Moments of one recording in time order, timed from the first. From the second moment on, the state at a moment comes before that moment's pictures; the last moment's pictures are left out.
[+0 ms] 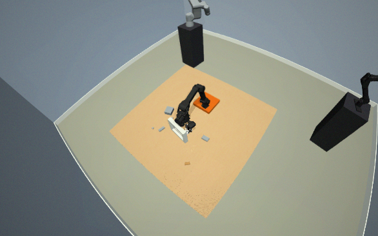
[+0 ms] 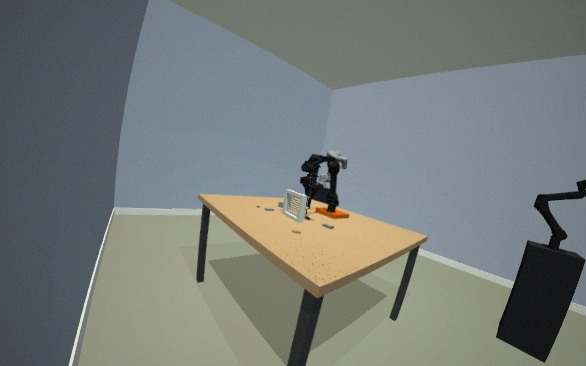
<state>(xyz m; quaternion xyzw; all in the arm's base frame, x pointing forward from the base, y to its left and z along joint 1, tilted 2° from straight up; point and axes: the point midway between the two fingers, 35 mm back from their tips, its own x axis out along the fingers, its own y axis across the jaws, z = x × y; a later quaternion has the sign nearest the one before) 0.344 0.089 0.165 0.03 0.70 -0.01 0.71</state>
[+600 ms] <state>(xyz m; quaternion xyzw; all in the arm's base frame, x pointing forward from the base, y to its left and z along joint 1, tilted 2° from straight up) 0.345 0.090 0.136 0.03 0.70 -0.01 0.71</state>
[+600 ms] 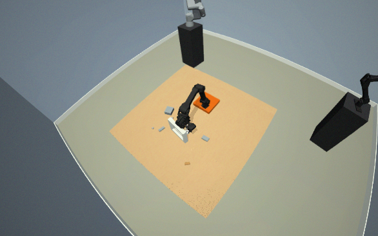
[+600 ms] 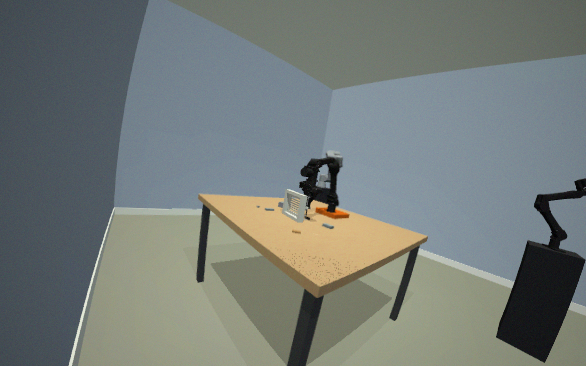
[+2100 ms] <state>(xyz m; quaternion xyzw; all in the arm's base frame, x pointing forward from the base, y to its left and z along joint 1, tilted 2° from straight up) 0.342 0.091 0.116 -0.10 0.69 0.12 0.71</state>
